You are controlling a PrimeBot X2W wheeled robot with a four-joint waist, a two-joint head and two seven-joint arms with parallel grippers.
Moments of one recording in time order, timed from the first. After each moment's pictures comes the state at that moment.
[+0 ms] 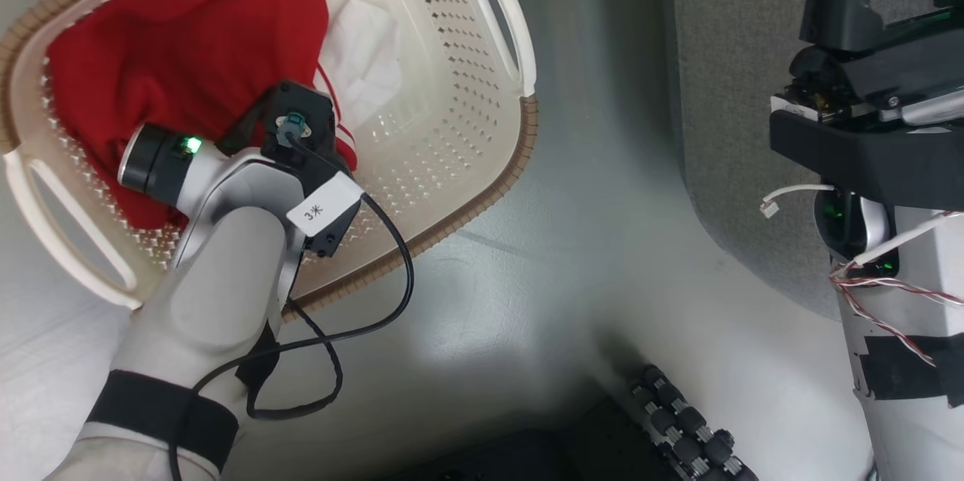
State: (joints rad) left arm -0.90 0.10 -0.42 0.87 -0.05 0.05 0.11; right arm -0.74 -0.14 0.20 -0.14 0.18 -0.03 -0.24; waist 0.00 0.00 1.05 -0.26
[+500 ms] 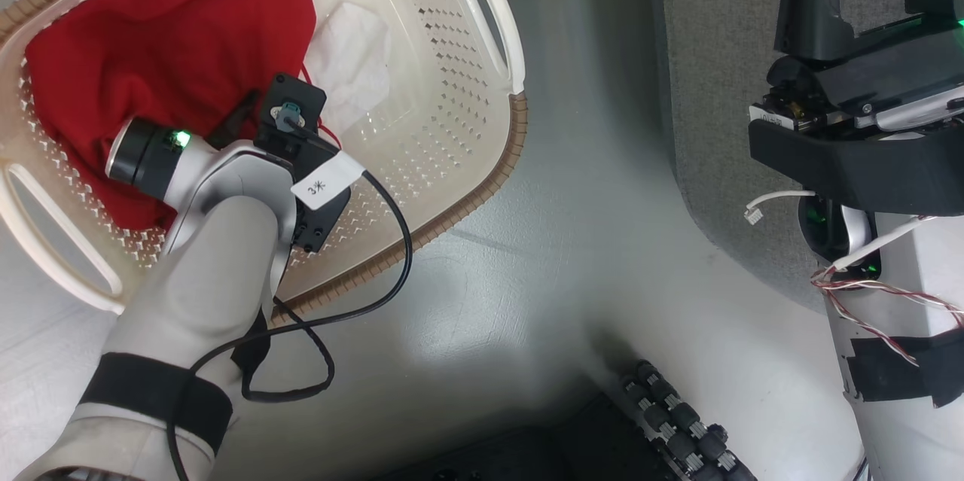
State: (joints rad) left arm -0.96 0.10 -0.43 0.99 -0.03 0.06 0.14; right arm -0.74 -0.13 0.22 -0.12 0.17 -0.02 -0.25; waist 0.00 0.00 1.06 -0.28
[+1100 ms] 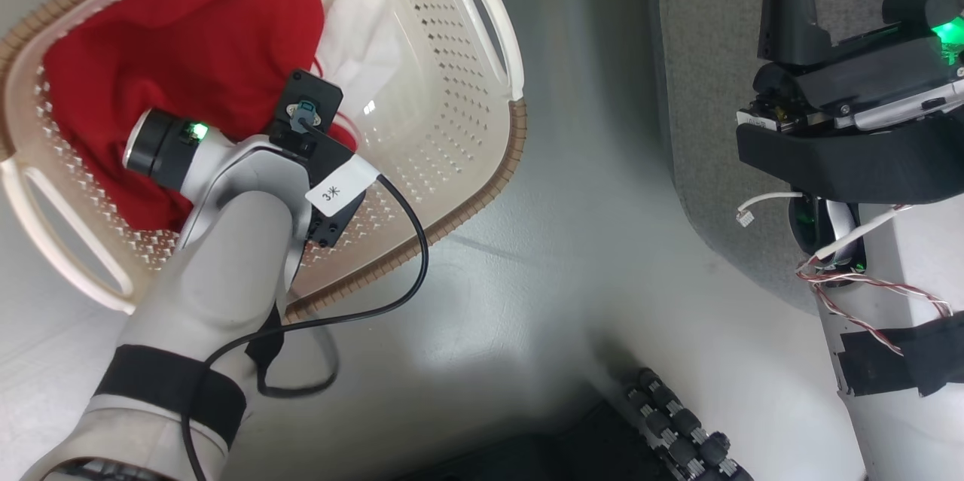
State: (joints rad) left arm -0.99 0.07 -0.45 1.03 -0.03 0.05 0.08; right arm -0.74 -0.13 0.23 -0.05 0.16 -0.02 -0.26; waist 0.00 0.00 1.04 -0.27
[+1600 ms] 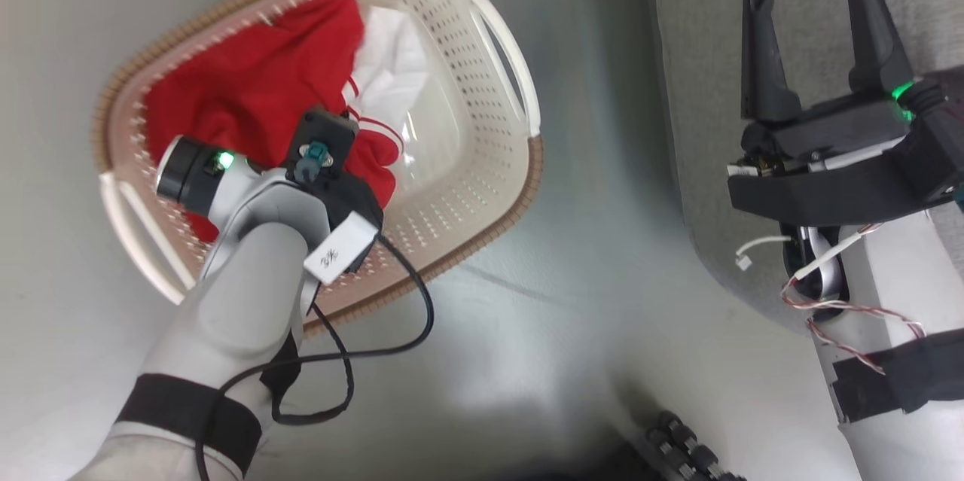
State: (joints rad) left arm -0.92 0.05 -0.45 1.01 -0.08 0.03 -0.10; right arm -0.66 -0.15 0.22 0.06 0.15 0.00 -0.26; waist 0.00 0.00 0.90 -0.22
